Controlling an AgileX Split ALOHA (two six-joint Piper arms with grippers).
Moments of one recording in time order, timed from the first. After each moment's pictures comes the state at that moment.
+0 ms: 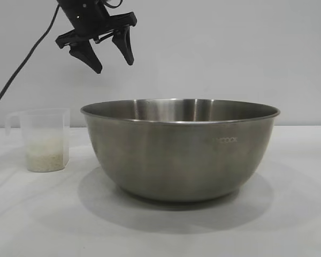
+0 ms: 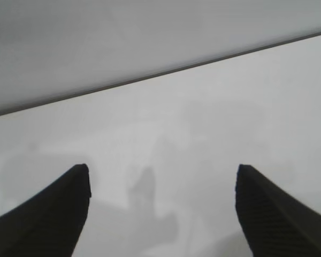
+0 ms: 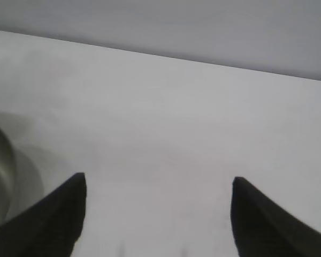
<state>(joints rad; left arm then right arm) -0.27 2.20 -1.94 -0.32 0.65 0.14 0.08 0.83 -0.61 0.20 0.47 -0.30</state>
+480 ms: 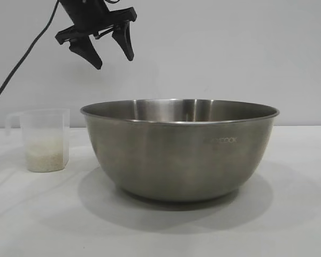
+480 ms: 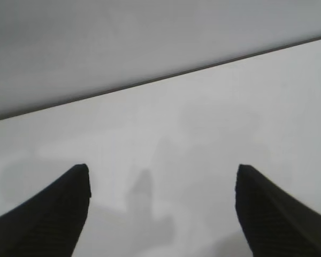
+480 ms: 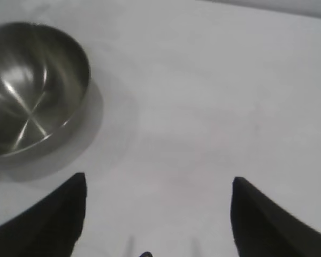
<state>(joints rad) -0.27 2.17 -1.94 -0.33 0.64 0.14 0.08 0.47 -0.54 0.23 0.93 -0.30</state>
